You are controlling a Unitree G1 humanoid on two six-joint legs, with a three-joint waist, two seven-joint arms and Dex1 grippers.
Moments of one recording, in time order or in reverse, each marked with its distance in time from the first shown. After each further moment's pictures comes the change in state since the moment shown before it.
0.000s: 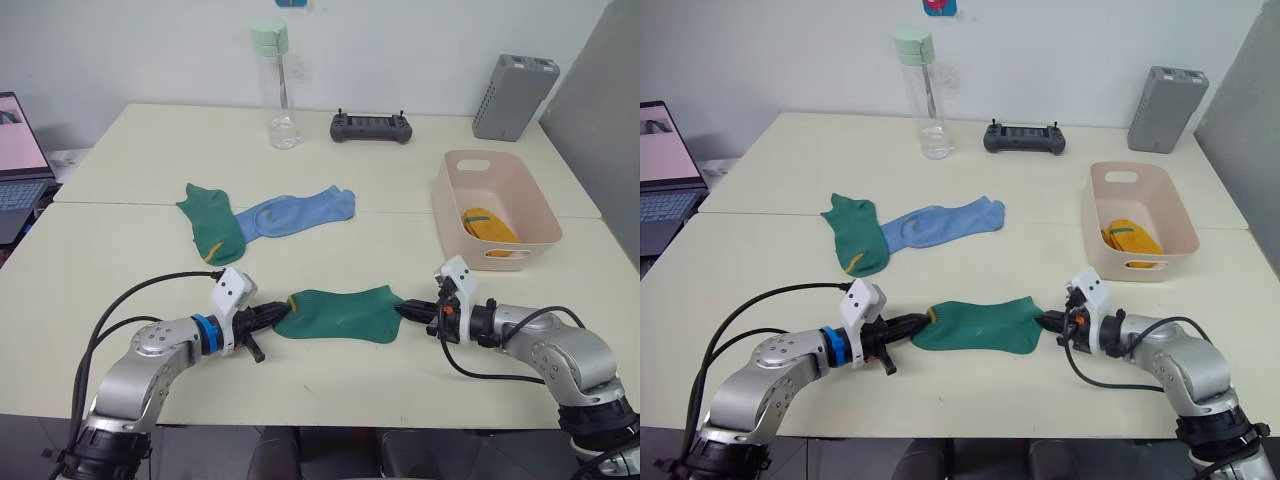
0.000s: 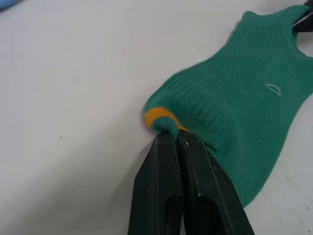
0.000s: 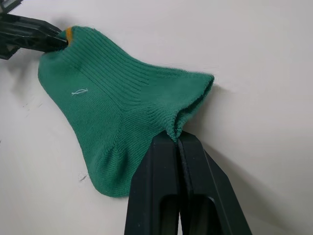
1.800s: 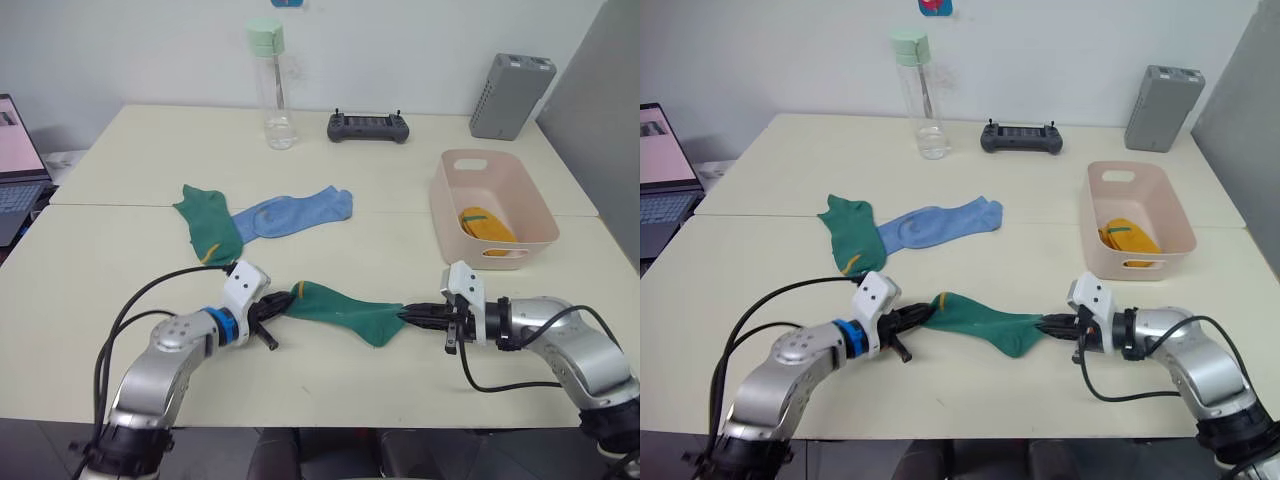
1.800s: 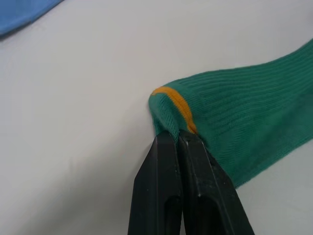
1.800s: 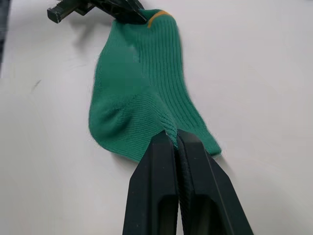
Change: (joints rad) left arm -0.001 -0.124 -0.012 -0.124 0.107 0.118 0.142; right arm -0.017 -0.166 0.092 0.065 -0.134 -0.379 0.356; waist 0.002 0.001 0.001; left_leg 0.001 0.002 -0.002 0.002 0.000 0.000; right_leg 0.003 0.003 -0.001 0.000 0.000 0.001
